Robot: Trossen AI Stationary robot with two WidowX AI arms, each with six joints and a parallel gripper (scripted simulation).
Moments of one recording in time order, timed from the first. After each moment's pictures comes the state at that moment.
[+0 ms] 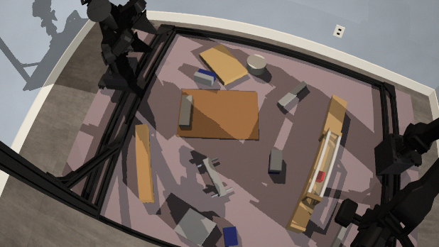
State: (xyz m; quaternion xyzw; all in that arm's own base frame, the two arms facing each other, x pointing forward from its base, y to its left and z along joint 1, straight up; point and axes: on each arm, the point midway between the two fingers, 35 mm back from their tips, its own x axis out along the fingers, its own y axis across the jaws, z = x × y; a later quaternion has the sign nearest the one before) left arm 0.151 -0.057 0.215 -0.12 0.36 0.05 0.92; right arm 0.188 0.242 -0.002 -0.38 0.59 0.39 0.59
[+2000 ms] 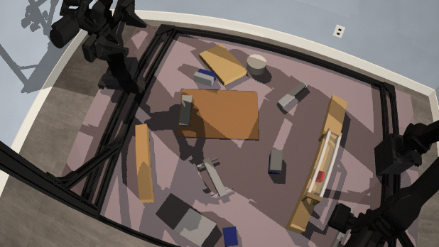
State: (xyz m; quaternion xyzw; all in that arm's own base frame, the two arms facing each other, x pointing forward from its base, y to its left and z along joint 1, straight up) left arm 0.128 -0.105 0.272 0.01 0.10 -0.13 0.99; right arm 0.191 0.246 -0.036 -0.38 0.59 0.39 0.60
